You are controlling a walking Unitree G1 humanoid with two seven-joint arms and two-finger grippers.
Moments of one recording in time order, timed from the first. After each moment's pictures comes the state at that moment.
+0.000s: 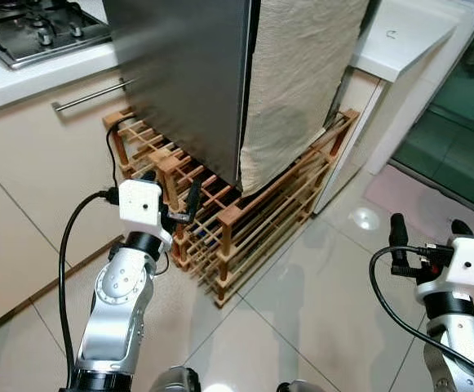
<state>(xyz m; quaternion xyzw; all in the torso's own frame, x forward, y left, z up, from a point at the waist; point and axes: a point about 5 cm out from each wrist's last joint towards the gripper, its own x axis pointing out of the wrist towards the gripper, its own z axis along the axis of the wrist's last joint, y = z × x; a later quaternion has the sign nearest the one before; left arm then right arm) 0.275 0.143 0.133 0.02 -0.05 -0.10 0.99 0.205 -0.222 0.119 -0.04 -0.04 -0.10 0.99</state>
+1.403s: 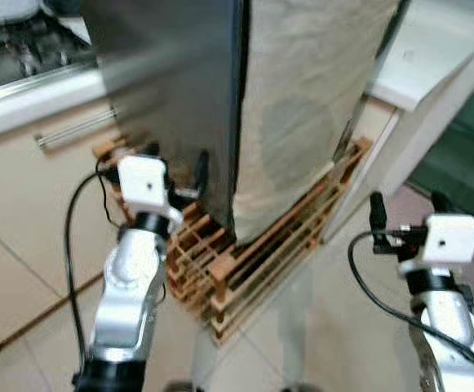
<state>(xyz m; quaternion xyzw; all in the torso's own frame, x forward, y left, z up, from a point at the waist) 0.284 0.112 0.170 -0.01 -0.13 -0.12 0.98 0.222 -0.213 0.126 -0.09 -0.07 -0.07 0.99</state>
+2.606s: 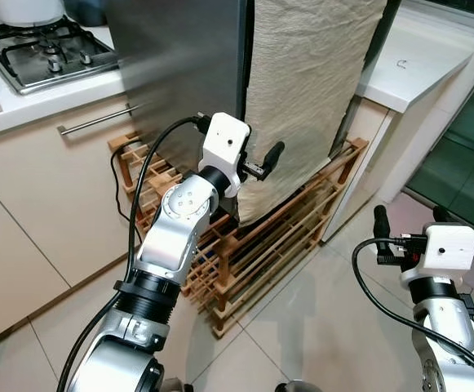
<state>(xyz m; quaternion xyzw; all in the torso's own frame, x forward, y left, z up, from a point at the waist) 0.340 0.058 0.188 0.03 -0.05 -0.29 0.96 0.224 -0.215 0.118 -0.08 -0.06 -0.07 0.99</state>
